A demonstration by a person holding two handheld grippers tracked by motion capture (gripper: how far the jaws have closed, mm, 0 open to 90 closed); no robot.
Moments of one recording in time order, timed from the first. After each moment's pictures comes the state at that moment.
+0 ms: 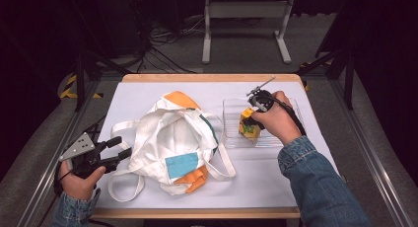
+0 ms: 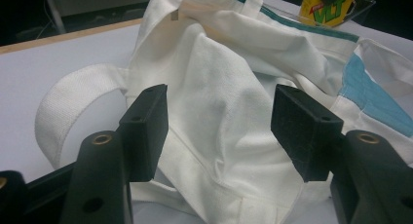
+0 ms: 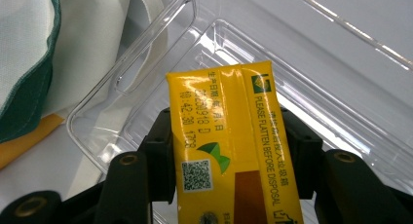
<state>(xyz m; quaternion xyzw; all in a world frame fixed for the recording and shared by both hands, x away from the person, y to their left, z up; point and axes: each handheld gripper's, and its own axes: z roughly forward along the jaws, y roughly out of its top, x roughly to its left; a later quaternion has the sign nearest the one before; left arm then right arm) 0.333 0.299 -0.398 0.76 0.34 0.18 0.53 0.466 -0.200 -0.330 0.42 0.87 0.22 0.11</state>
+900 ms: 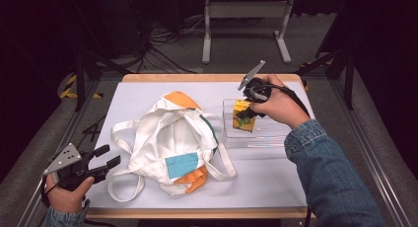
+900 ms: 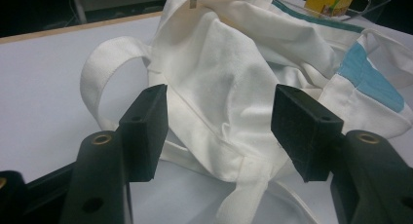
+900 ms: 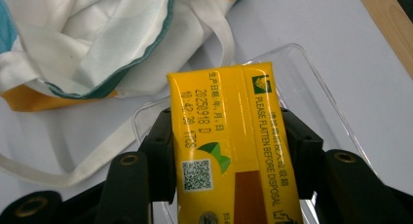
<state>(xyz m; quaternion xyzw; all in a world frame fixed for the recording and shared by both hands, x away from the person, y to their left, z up) 0.302 0.320 -0.399 0.74 0.37 0.19 0.52 0.480 -0.181 -0.286 0.19 0.95 0.23 0.08</state>
